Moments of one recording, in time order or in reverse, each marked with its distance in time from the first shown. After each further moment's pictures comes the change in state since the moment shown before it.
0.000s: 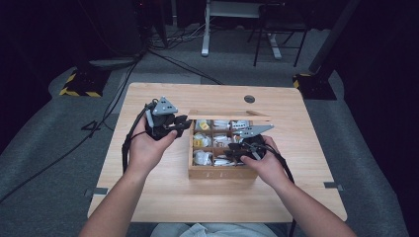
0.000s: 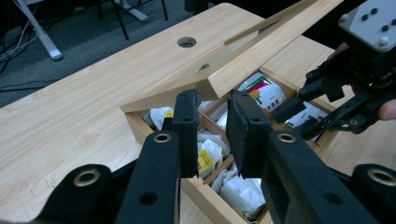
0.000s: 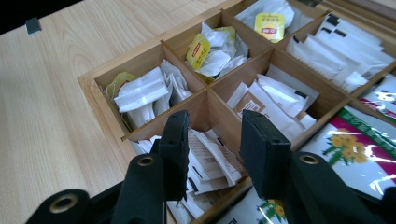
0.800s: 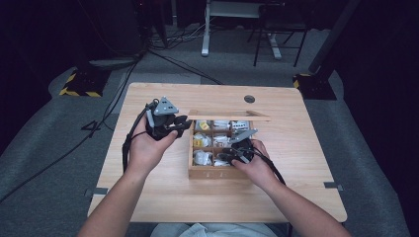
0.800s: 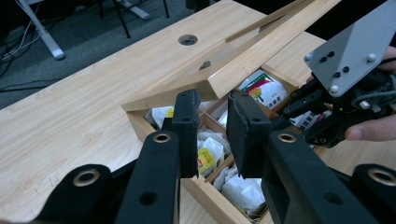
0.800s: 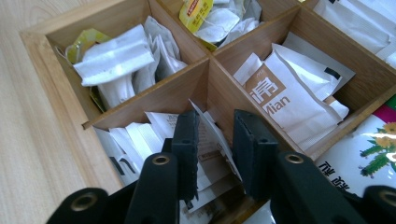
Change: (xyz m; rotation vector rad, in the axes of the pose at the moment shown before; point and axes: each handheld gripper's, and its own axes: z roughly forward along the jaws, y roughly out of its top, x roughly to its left) left arm -0.001 0.001 0.000 0.012 0.007 0.010; right arm 0.006 -0.006 0.034 0.116 -0.060 -0.063
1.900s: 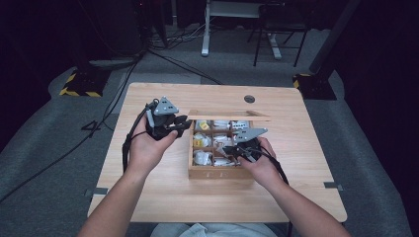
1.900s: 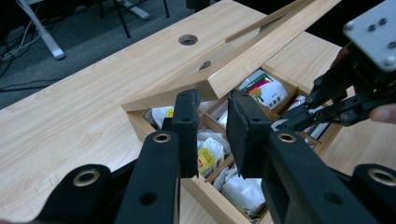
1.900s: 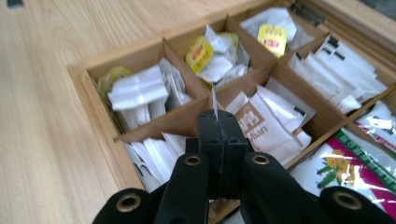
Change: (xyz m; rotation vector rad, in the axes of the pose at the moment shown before) left arm 0.000 0.000 0.000 -0.002 0.001 -0.001; right arm 0.002 0.006 -0.032 -0.131 -0.003 -0.051
